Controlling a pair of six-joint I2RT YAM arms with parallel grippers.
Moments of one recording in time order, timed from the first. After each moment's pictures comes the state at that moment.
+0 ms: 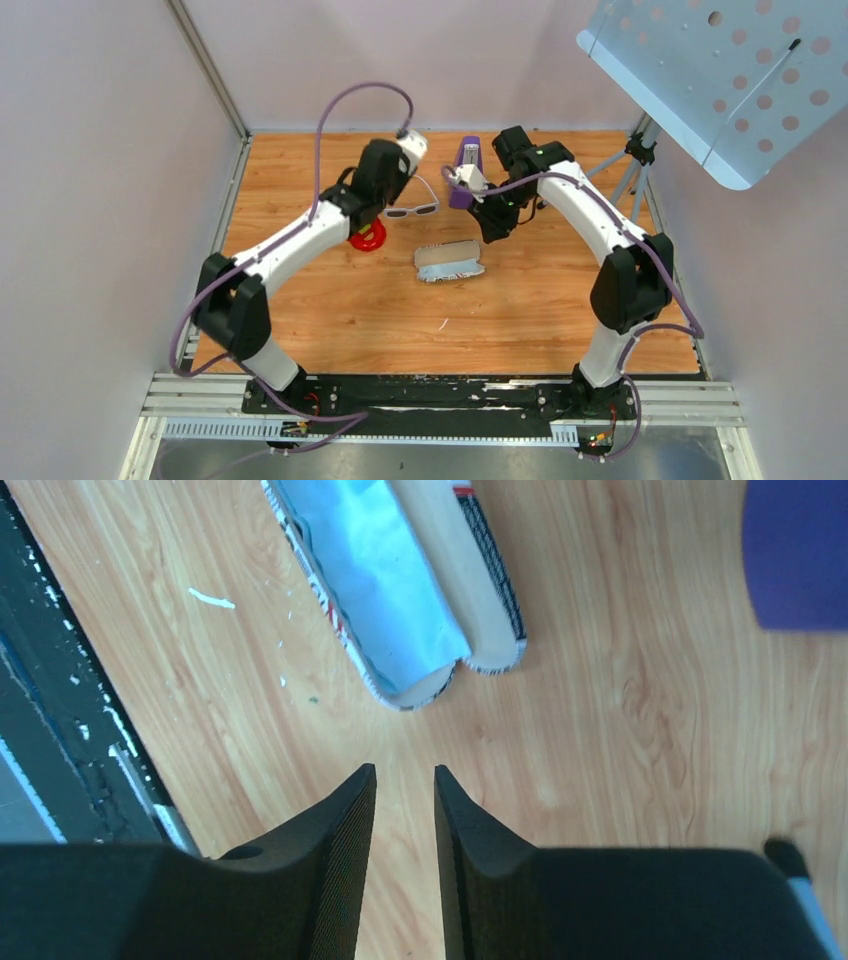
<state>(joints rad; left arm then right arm) -0.64 1.52 1.17 -0.19 -0.36 0.37 0.43 1.81 1.69 -1.17 -0.49 -0.76</state>
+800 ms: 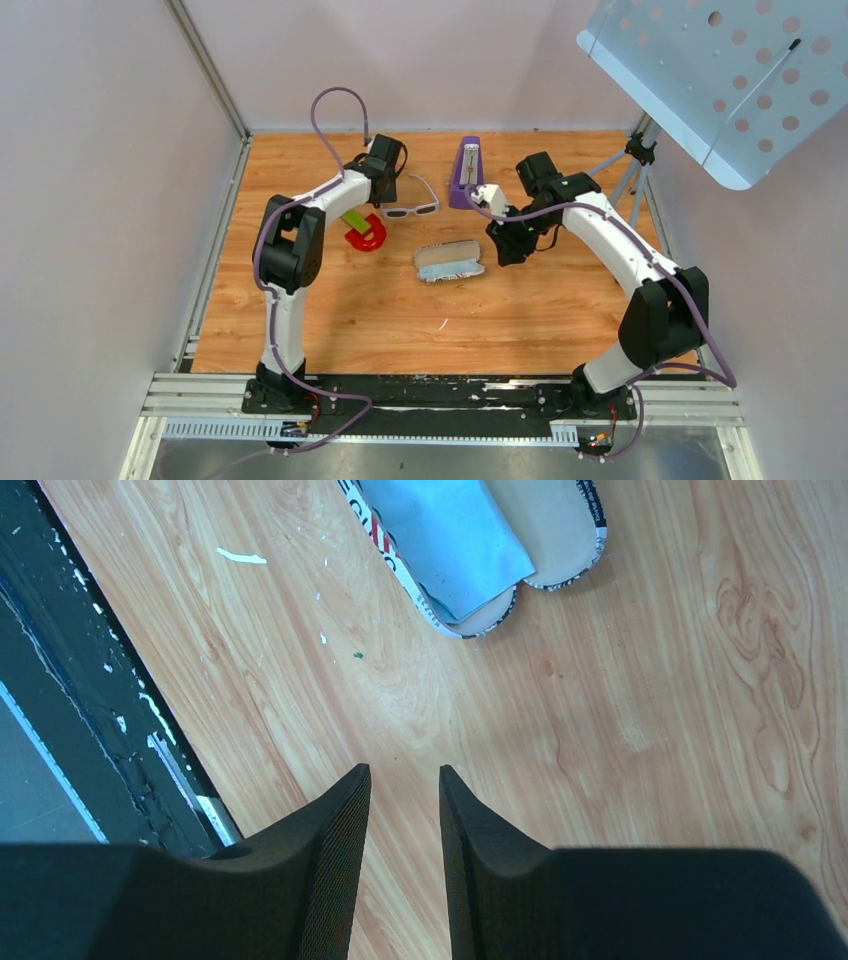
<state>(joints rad) -0.40 2.11 1.60 -0.40 -0.34 -0.36 0.37 1.53 1.33 -1.05 -0.51 -0.68</state>
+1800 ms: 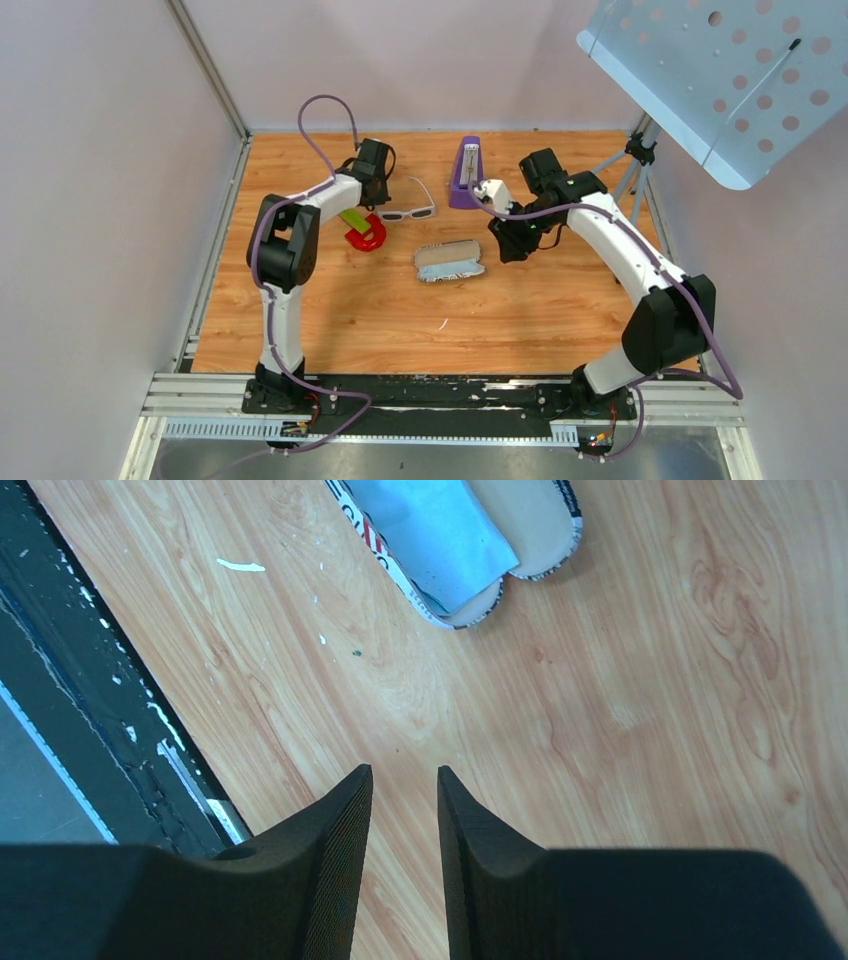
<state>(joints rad) -0.34 2.12 1.53 -0.29 -0.24 -0.39 0.37 1.51 1.35 -1.06 -0.50 -0.62</state>
